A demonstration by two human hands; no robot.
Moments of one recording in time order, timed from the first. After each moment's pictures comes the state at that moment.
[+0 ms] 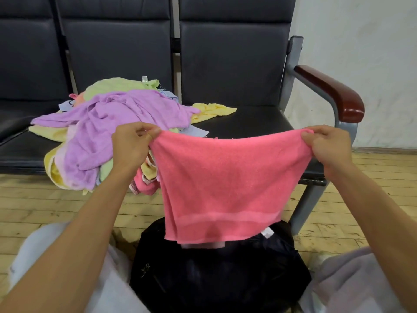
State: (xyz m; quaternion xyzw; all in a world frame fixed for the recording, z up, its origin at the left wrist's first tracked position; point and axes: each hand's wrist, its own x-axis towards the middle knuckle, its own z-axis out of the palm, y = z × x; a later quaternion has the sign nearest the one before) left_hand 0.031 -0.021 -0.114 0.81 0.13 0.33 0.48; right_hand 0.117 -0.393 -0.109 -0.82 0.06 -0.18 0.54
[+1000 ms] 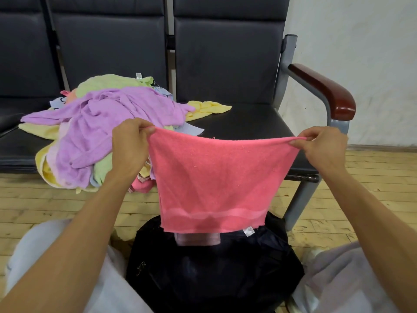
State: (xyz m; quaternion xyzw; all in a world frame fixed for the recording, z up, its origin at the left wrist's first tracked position) left_hand 0.030 -0.035 -0.112 0.87 0.12 0.37 0.31; right_hand 0.107 -0.397 -0.110 -0.91 0.02 -0.24 0.34
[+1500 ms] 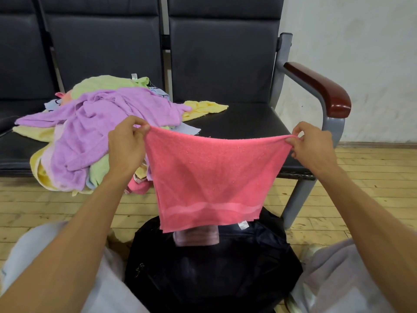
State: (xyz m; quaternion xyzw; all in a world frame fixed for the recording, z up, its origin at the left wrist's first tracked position) left_hand 0.029 -0.039 -0.113 0.85 0.15 0.35 0.35; right_hand 0.105 -0.392 -0.113 -0.94 -0.02 -0.19 0.29
